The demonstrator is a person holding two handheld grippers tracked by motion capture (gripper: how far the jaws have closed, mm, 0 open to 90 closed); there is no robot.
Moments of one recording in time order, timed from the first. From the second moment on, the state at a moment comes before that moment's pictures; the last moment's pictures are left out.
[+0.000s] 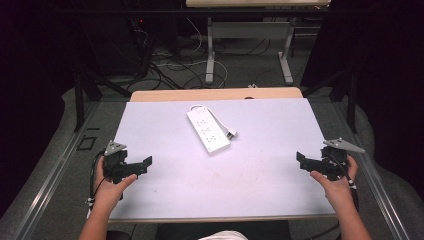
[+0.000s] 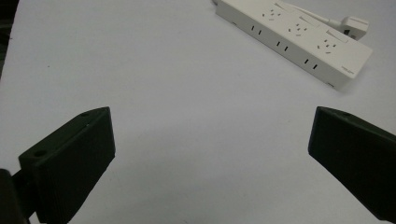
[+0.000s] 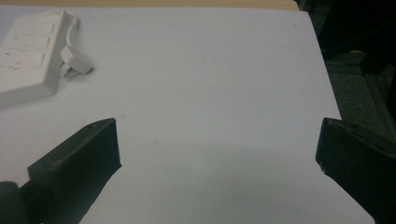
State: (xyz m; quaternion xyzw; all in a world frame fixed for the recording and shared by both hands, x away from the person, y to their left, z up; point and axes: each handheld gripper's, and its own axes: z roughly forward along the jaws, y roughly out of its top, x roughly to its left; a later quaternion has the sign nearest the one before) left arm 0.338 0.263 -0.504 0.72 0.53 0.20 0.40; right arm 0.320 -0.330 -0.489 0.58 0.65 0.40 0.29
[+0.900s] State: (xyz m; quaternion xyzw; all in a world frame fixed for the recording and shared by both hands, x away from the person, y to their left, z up) left arm 0.330 0.251 -0.501 0.72 0.52 0.19 0.42; right arm 0.317 -0.317 -0.496 0.57 0.66 0.39 0.29
